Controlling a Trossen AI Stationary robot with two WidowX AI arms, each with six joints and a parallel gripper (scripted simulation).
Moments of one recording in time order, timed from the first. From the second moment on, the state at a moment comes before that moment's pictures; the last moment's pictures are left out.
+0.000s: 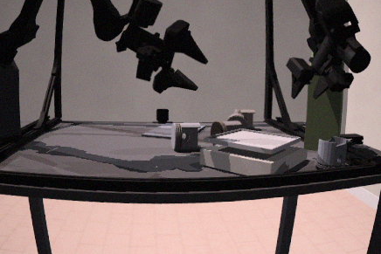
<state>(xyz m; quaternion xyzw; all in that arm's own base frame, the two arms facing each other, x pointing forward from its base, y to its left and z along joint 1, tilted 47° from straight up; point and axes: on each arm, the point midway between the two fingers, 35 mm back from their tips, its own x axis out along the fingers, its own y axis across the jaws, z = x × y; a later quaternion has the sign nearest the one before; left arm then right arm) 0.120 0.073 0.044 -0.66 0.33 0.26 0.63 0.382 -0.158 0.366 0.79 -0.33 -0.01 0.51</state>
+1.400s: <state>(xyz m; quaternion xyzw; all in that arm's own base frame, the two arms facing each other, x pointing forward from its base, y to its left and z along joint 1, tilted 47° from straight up) 0.101 0.166 0.054 -0.46 0.30 0.38 0.74 0.343 -0.132 0.313 0.67 -0.24 -0.12 0.69</state>
